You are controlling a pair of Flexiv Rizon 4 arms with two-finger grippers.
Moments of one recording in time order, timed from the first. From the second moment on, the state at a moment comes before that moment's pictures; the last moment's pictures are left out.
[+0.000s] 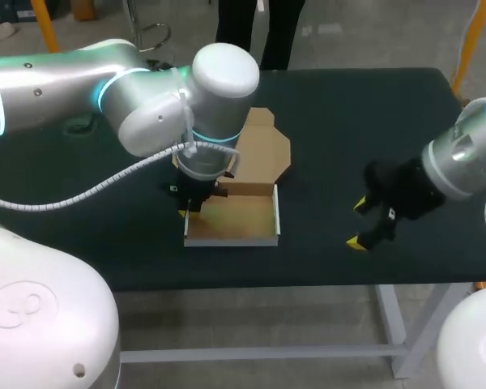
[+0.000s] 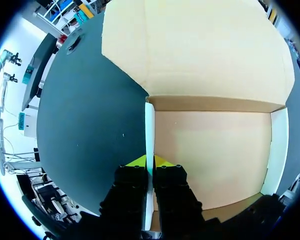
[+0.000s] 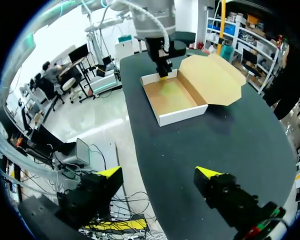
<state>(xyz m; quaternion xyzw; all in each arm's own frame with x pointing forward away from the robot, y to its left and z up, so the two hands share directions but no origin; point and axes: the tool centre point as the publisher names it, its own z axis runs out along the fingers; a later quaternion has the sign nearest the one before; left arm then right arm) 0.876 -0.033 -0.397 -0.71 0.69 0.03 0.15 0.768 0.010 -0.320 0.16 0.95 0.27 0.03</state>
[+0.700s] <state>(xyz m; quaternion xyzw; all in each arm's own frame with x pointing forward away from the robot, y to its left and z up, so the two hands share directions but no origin) 0.878 -0.034 -0.406 -0.72 0.67 0.05 0.18 0.769 0.014 -0.325 0.16 0.95 0.27 0.02</state>
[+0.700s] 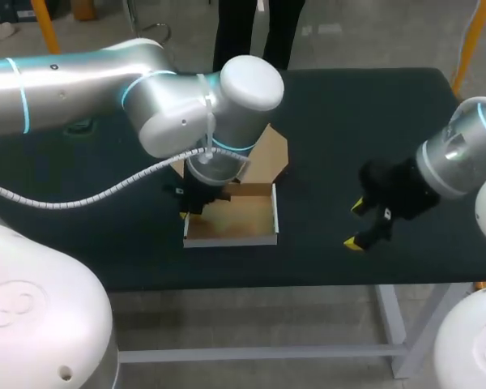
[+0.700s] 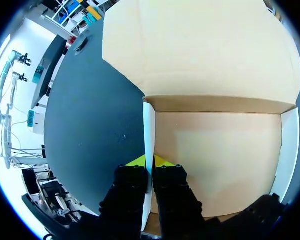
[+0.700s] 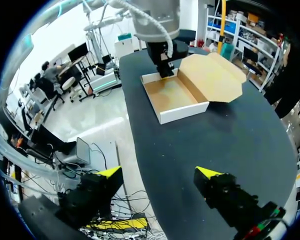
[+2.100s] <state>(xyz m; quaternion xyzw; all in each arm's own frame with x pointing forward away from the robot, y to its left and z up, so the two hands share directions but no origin) 0.853 -0.051 -0.352 -0.60 0.78 -0.18 0.02 0.776 0.022 -0.325 0.17 0.95 0.27 0.01</state>
